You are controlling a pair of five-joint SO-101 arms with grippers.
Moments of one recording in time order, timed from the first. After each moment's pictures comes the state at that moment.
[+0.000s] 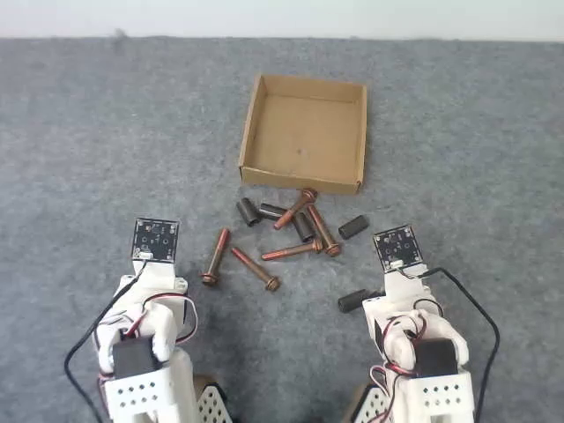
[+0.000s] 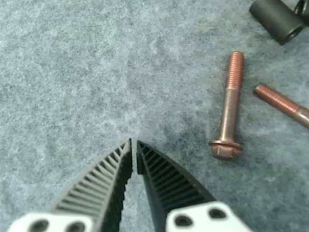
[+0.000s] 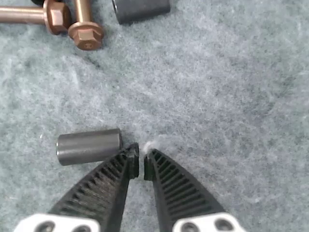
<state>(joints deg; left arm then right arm) -18.1 -103.3 97.3 72.2 -10.9 -9.9 -102.7 95.7 74.7 9.1</state>
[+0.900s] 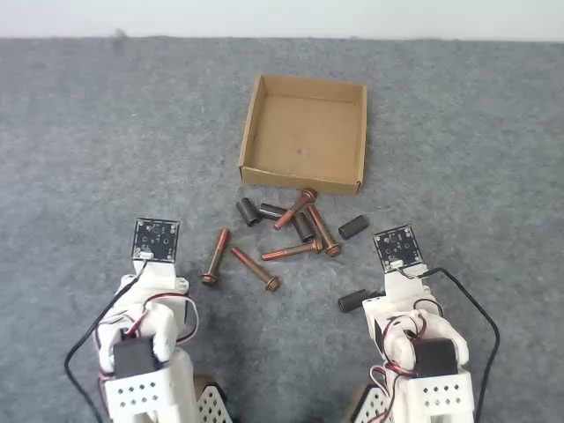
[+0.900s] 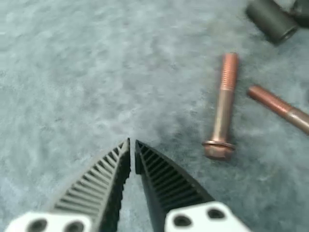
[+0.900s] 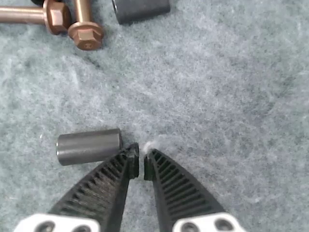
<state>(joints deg) -15.8 -103.3 97.3 72.2 -10.9 -9.9 -102.7 95.7 74.7 9.1</state>
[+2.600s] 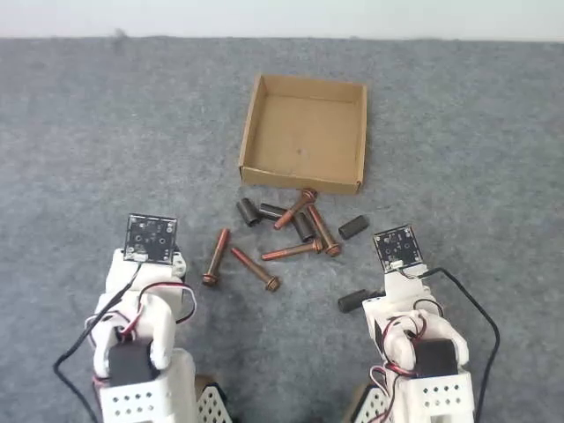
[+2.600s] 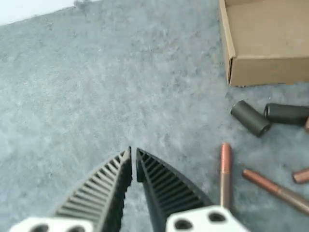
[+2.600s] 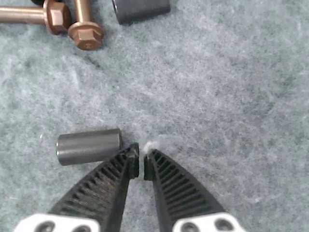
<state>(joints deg) -14.2 -103.3 88.2 62.9 -10.3 -9.9 -102.7 95.7 74.7 9.1</state>
